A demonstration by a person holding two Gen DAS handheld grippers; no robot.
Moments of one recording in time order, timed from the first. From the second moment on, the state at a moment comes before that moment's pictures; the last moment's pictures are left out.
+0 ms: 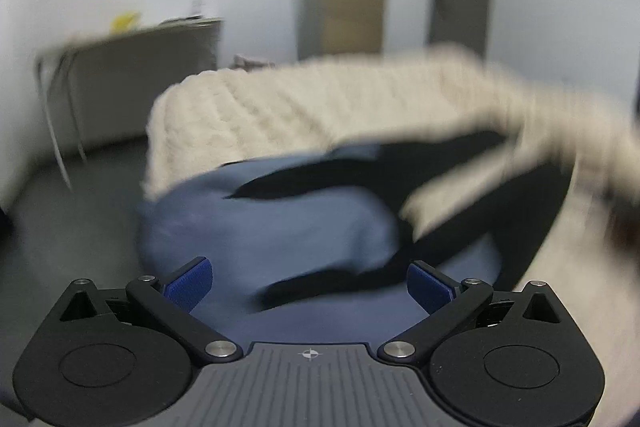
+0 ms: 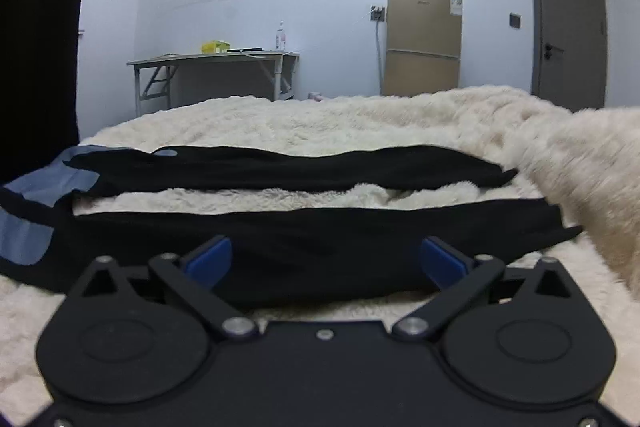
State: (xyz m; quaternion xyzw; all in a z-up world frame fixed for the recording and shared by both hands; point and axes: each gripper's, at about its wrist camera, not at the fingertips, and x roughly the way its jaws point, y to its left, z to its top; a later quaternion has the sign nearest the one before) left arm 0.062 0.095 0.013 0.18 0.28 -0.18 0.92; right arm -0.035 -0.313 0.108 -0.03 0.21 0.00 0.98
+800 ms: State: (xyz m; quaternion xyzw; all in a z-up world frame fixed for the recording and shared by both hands) left arm 0.084 0.106 -0.063 0.24 0.34 -0.22 0.88; right arm -0.023 -0.274 0.062 -0.14 0.21 -0.07 0.96
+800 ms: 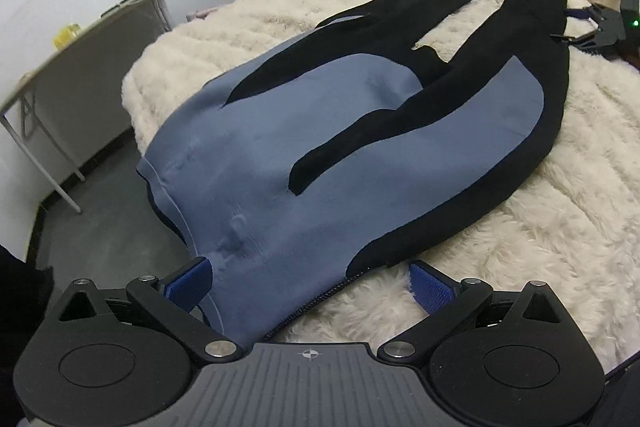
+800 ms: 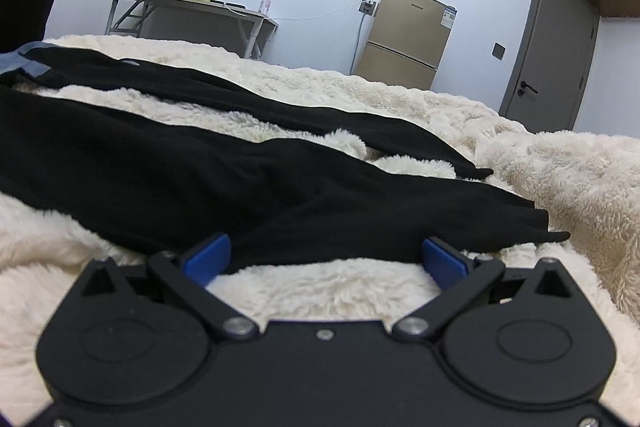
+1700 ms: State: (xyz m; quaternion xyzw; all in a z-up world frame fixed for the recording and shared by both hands) left arm 0.069 0.085 -0.076 0.35 0.31 -0.20 0.86; right arm -0.020 -0.266 0.060 -0.17 0.22 -0.08 0.96
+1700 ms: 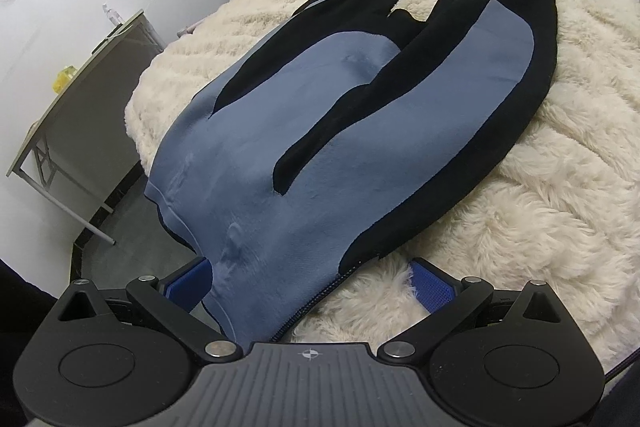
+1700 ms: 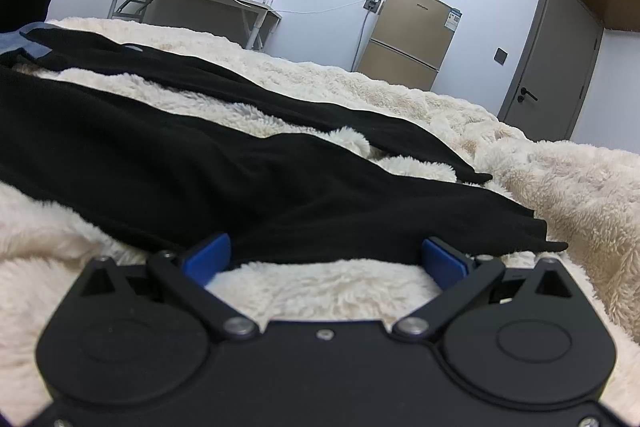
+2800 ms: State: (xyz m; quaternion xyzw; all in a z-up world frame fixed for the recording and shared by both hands) left arm 0.121 0.100 -0.080 0.31 0.26 -0.15 0.90; right arm -0.013 -0.267 0.070 -0.20 0.25 -0.06 0.95
